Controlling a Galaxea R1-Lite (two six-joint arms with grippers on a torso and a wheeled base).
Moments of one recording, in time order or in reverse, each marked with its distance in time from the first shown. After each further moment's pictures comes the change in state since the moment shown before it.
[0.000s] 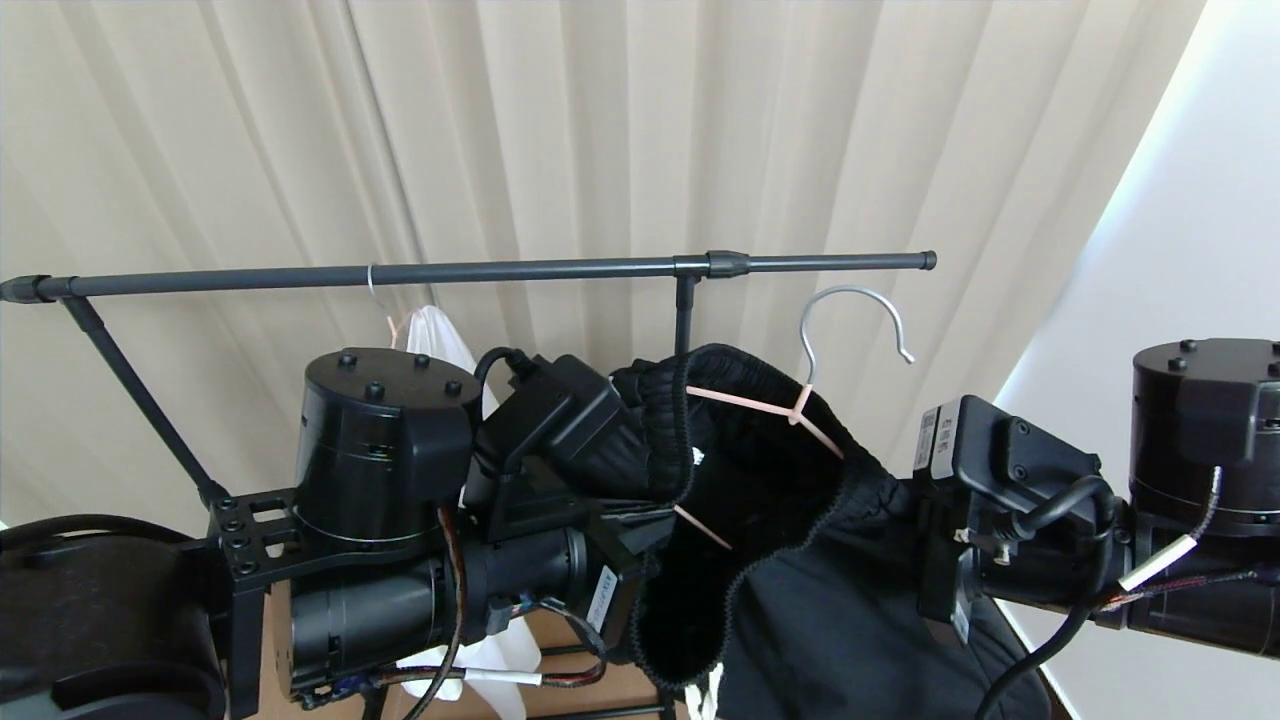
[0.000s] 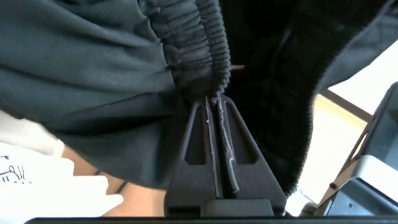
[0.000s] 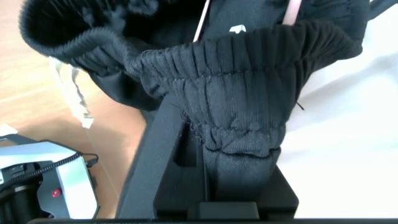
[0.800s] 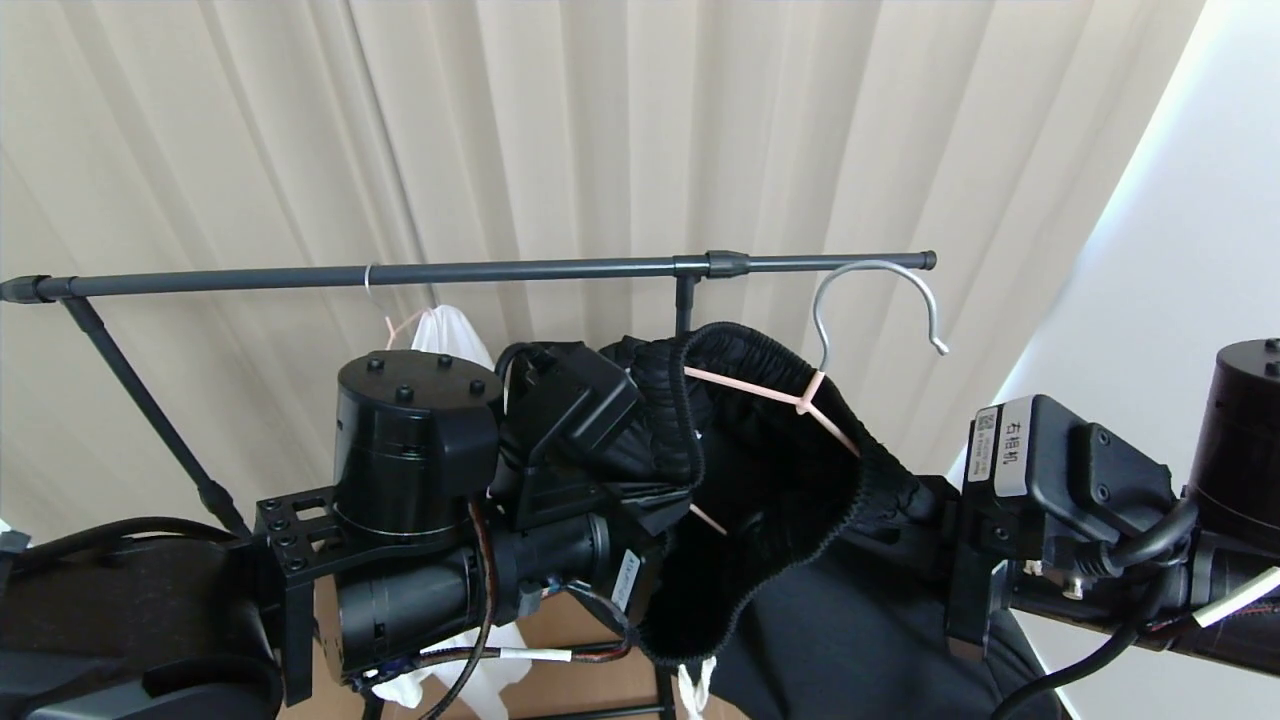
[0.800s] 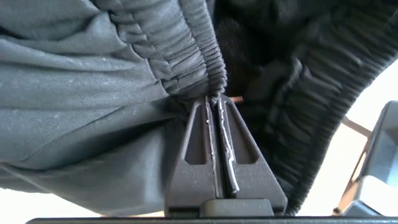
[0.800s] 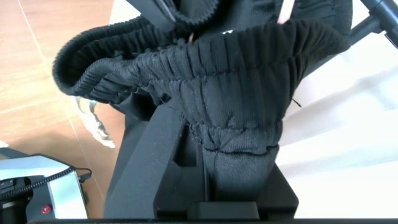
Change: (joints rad) left arm 0.003 0.058 -0.002 -0.114 0.006 0.010; right arm 0.052 -0.058 0.040 -0.084 -0.001 0.000
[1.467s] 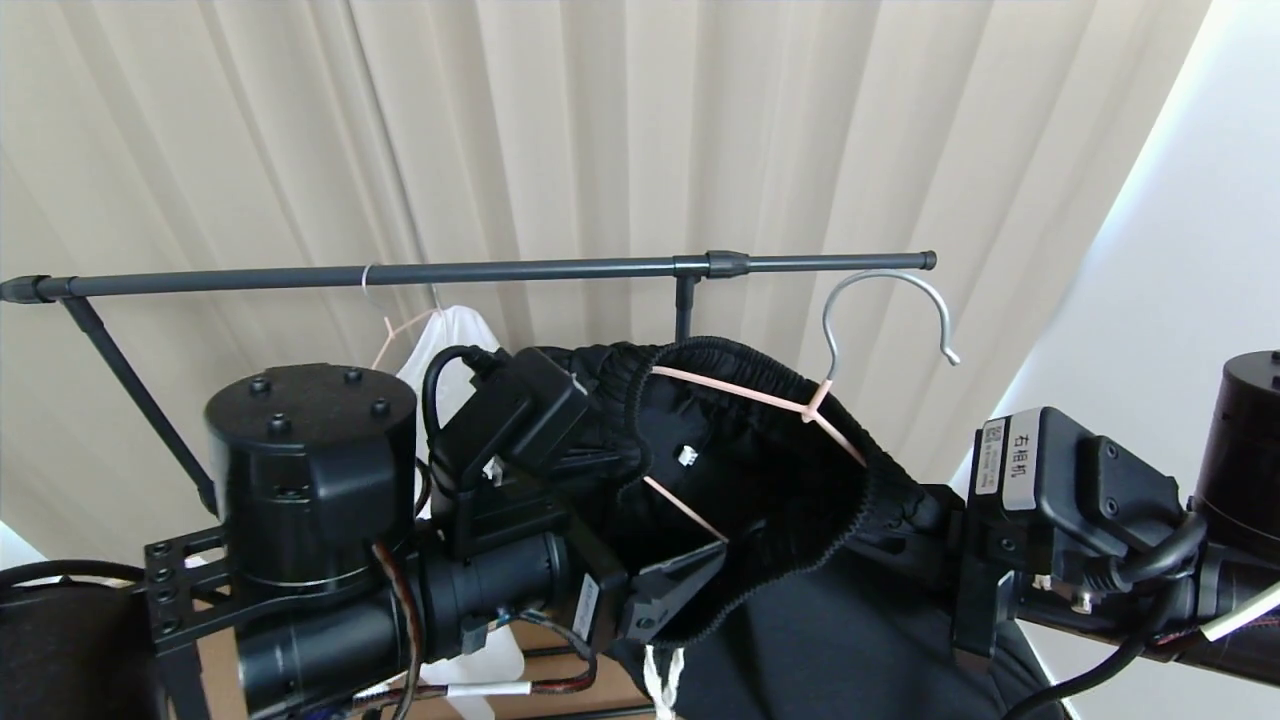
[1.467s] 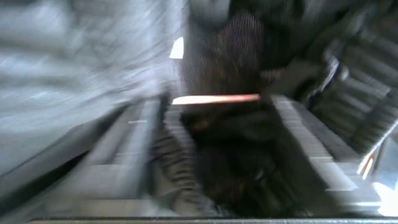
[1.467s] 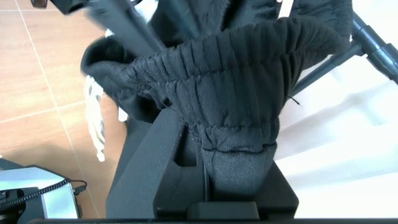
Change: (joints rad) left arm -0.020 -0.108 0.109 -0.075 0.009 0.013; right arm -0.001 -0.007 0.020 -0.007 0.001 0.002
